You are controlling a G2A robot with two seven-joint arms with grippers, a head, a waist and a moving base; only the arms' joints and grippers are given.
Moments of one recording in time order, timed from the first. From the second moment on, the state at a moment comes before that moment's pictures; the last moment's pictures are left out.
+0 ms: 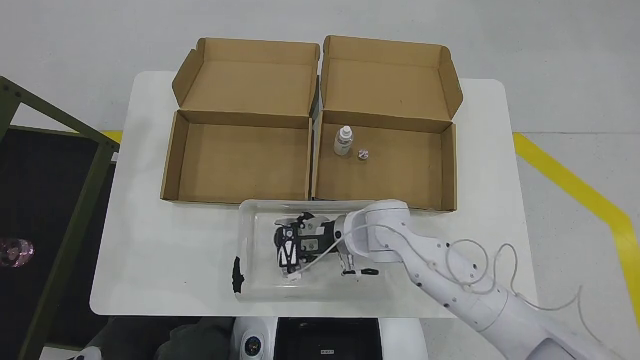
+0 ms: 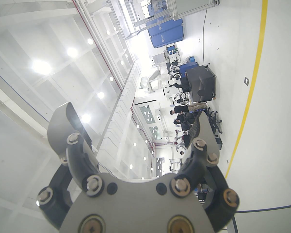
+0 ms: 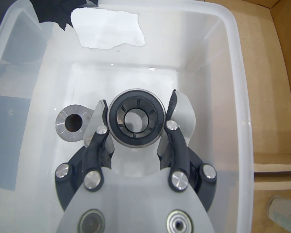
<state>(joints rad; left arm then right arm) -0.19 -0.18 -0.57 -1.44 2.04 -0.23 0.13 -0.92 -1.22 0.62 -1.59 -1.35 -0.74 0.38</state>
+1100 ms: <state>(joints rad) -0.19 -0.18 -0.57 -1.44 2.04 -0.23 0.13 -0.92 -1.23 0.72 -1.71 -1.26 -0.79 0.30</state>
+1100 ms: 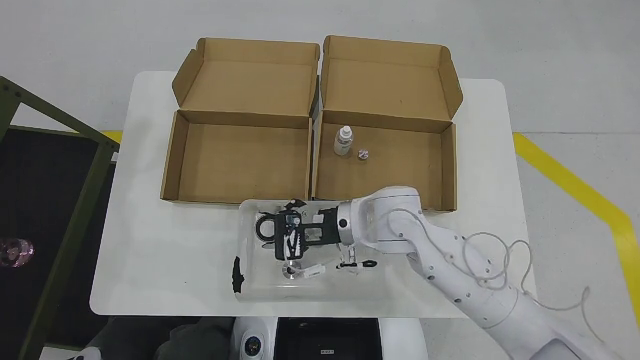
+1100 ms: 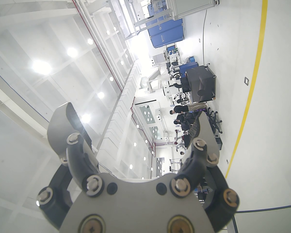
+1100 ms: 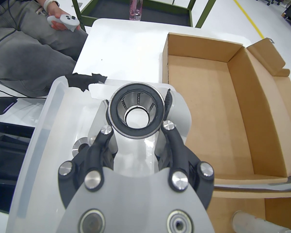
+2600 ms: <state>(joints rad) -0.19 -0.18 -0.57 -1.44 2.04 -0.23 0.13 -0.67 -1.32 0.70 -1.38 -1.29 -0.63 0.17</state>
